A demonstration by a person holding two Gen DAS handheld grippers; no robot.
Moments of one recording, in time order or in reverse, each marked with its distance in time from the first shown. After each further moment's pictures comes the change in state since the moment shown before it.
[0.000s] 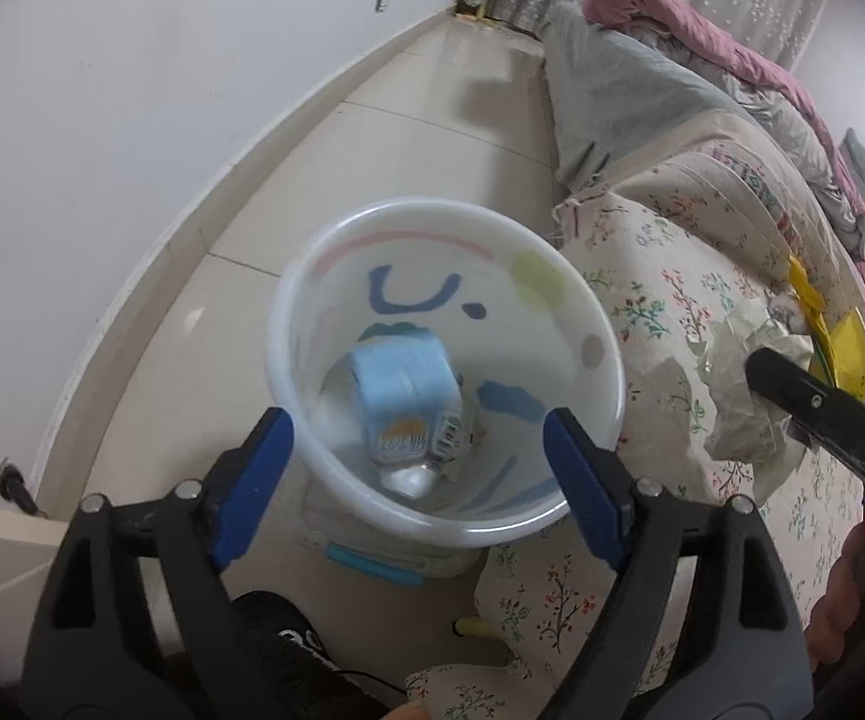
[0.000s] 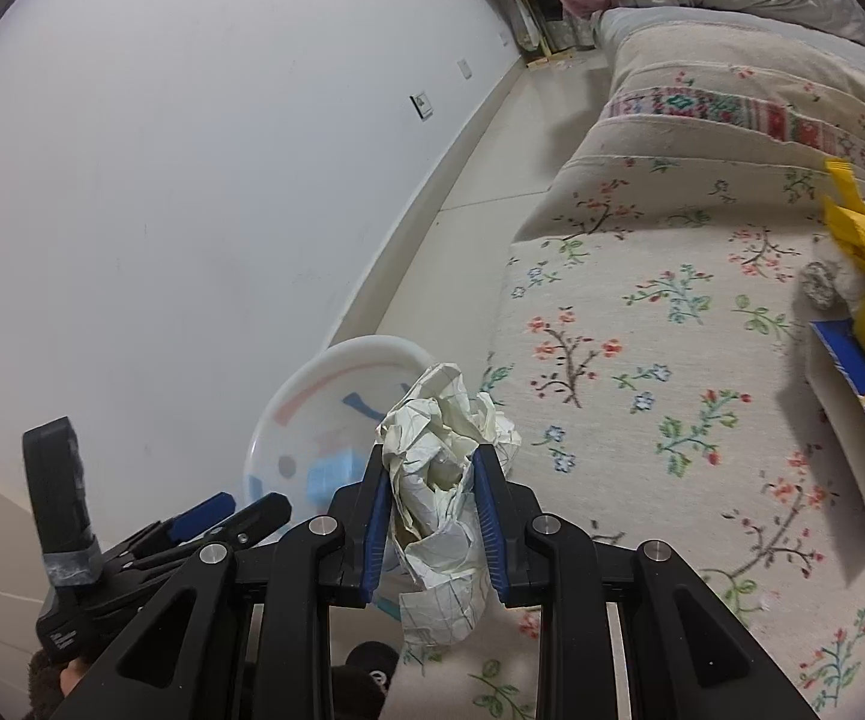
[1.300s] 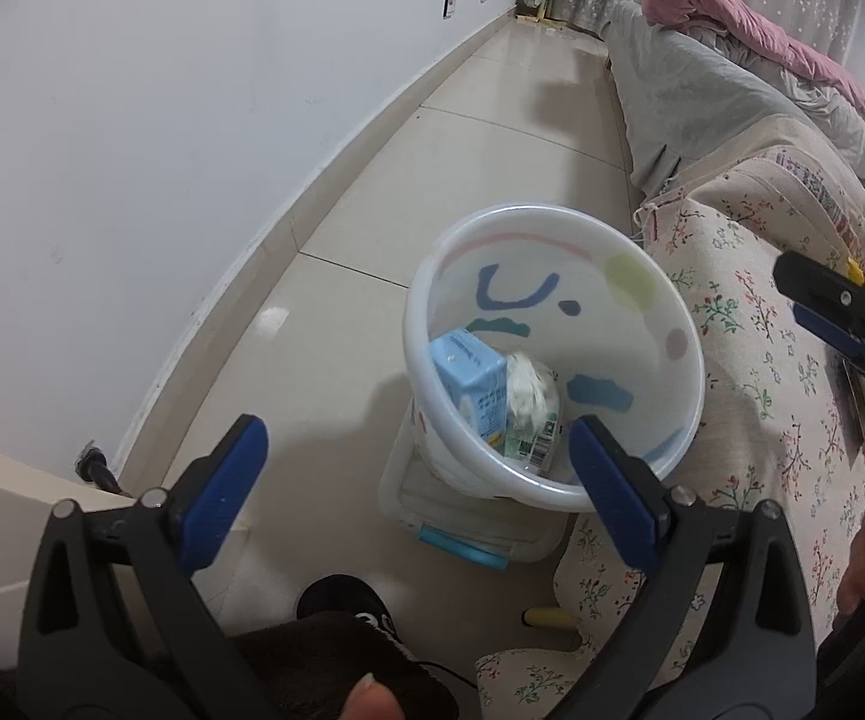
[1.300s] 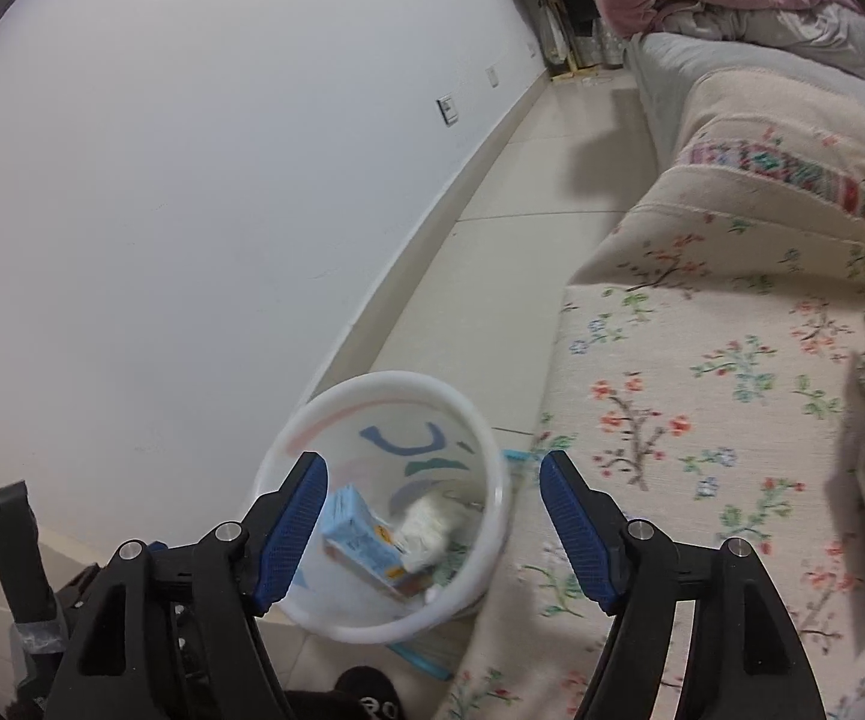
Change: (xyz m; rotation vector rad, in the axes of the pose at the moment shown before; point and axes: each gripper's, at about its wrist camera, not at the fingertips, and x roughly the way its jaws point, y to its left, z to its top) left arm -0.024 0.021 -0.006 0.001 -0.014 0.184; right arm 0.044 0.019 0.027 -0.083 -0.023 -0.042
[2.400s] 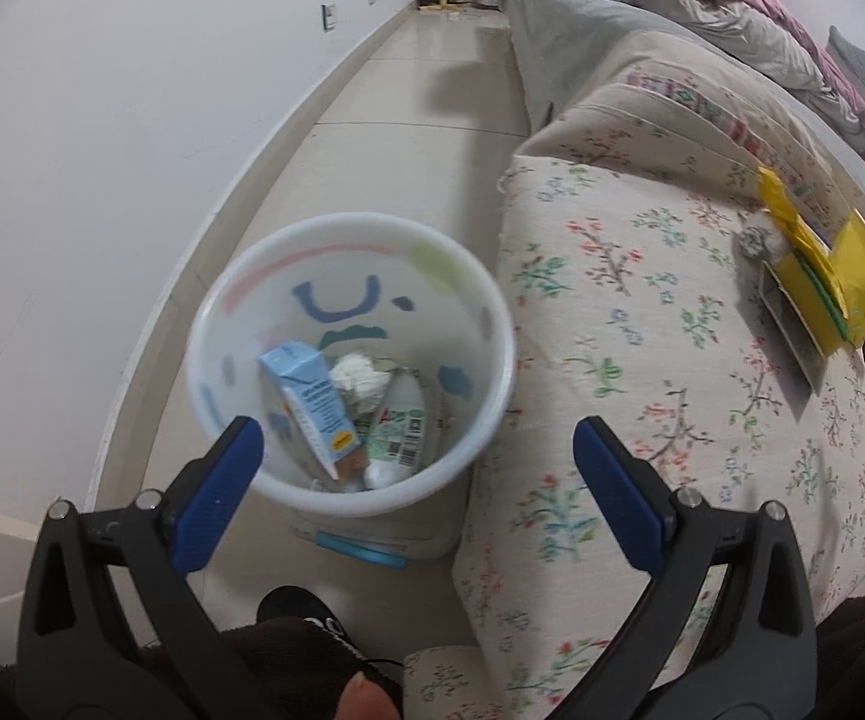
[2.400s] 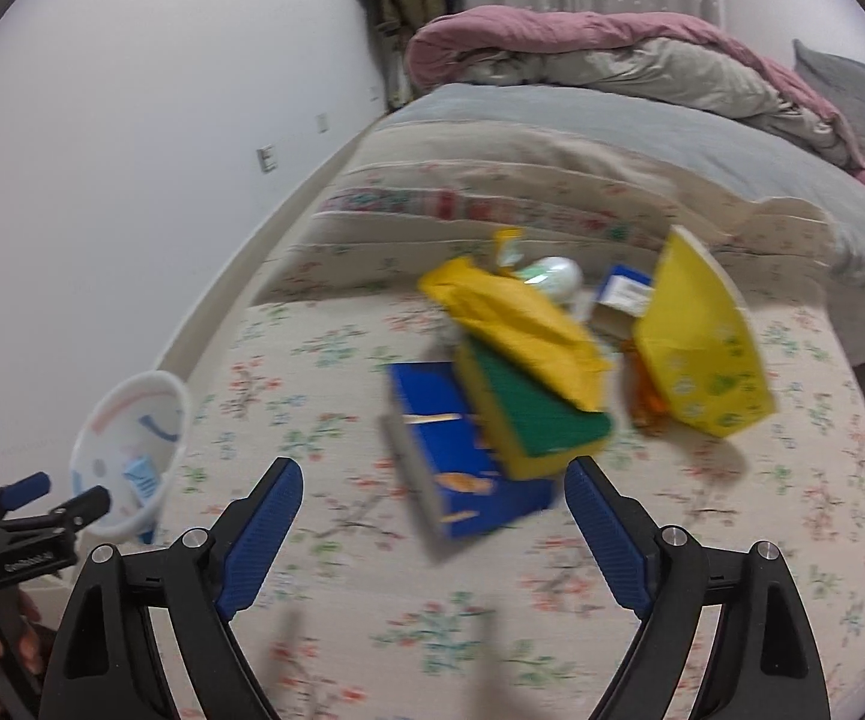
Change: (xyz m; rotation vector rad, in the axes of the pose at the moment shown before) left arm -0.017 -0.118 -0.008 0.203 0.000 -0.057; right arm -0.146 -0.125 -0.048 0.062 -0.101 -0.421
